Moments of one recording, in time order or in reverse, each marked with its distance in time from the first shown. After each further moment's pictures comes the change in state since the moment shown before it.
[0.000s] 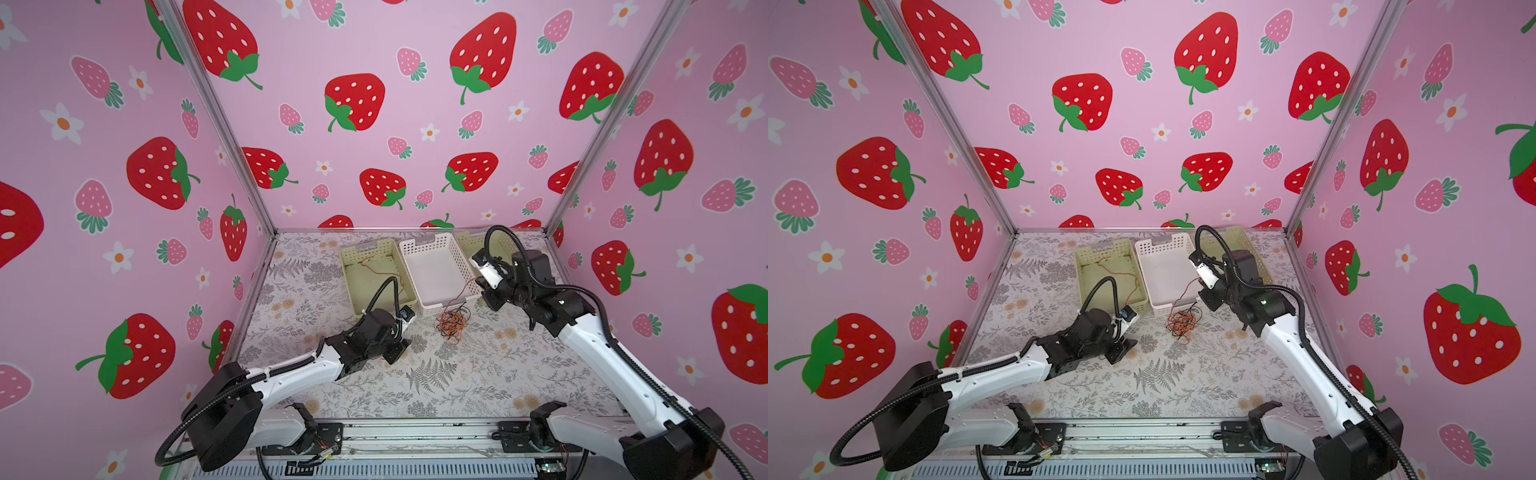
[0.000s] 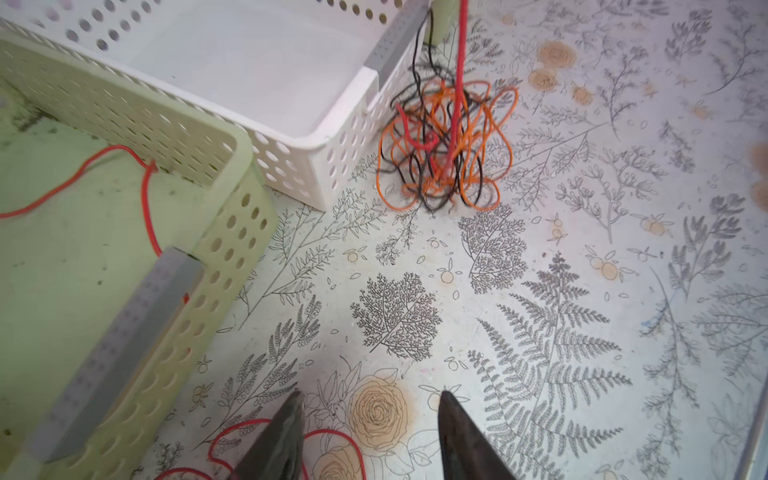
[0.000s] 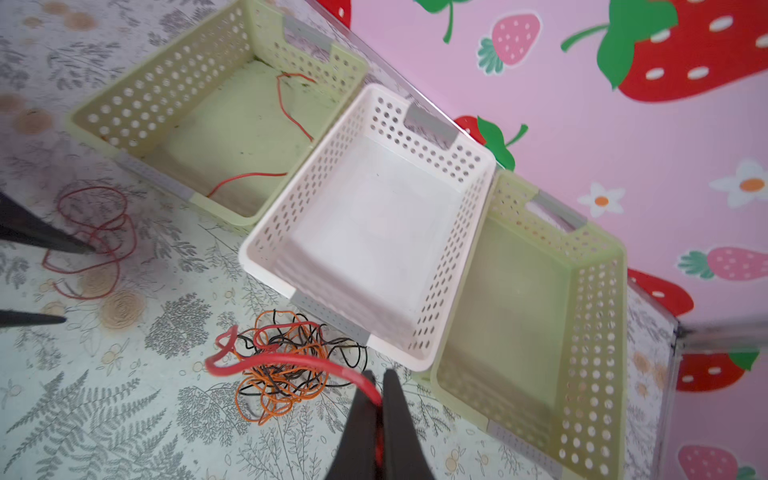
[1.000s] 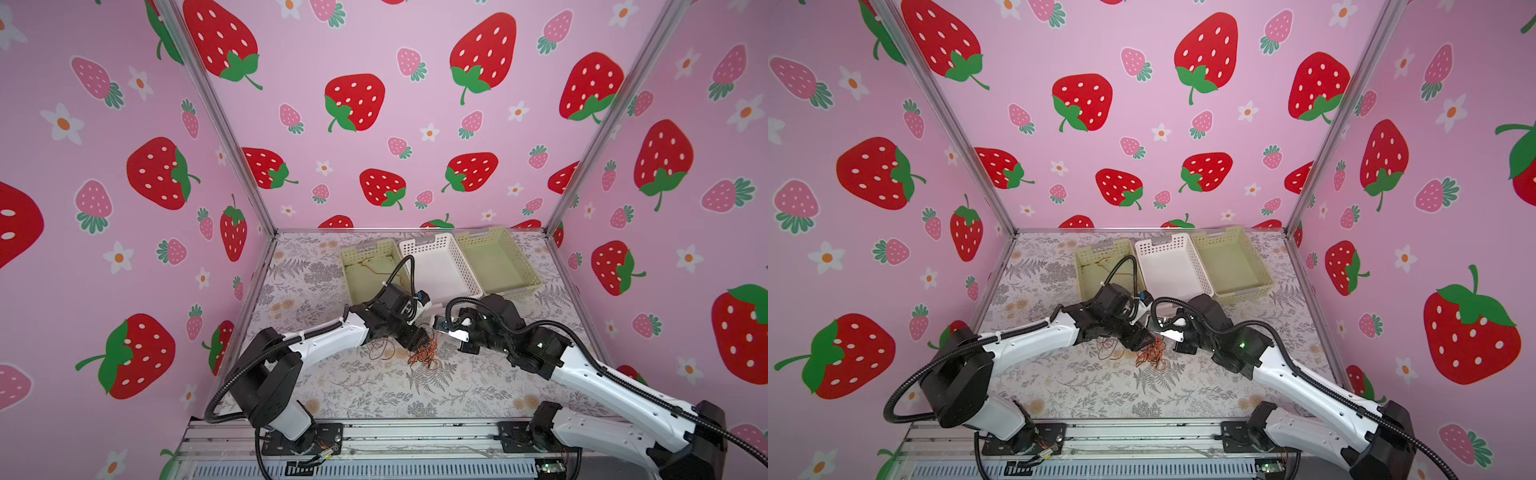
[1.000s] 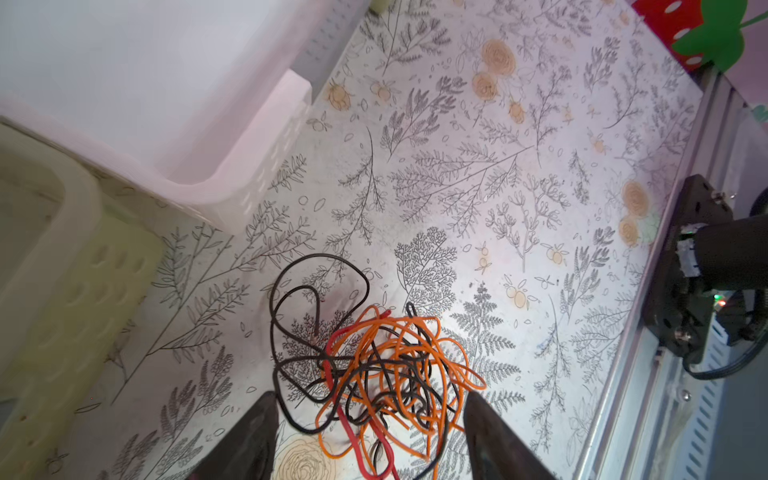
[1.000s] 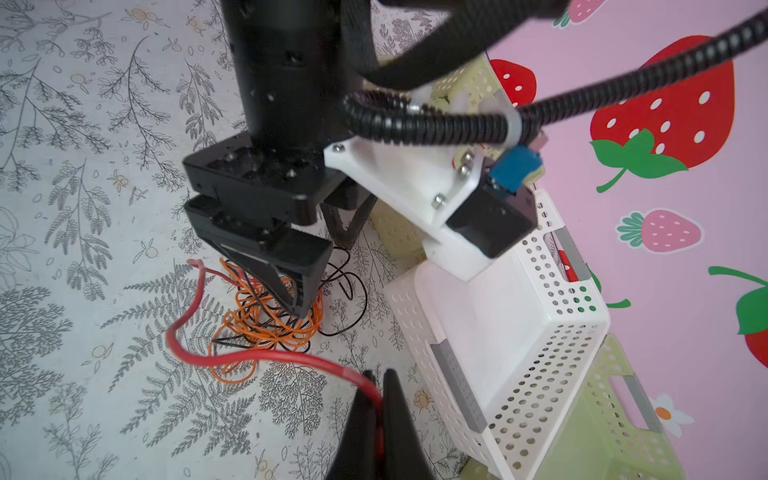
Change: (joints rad) left arm 0.058 0.343 0.353 -0.246 0.320 -0.075; right arm 0.415 -0.112 -0.259 0.135 0.082 -0.256
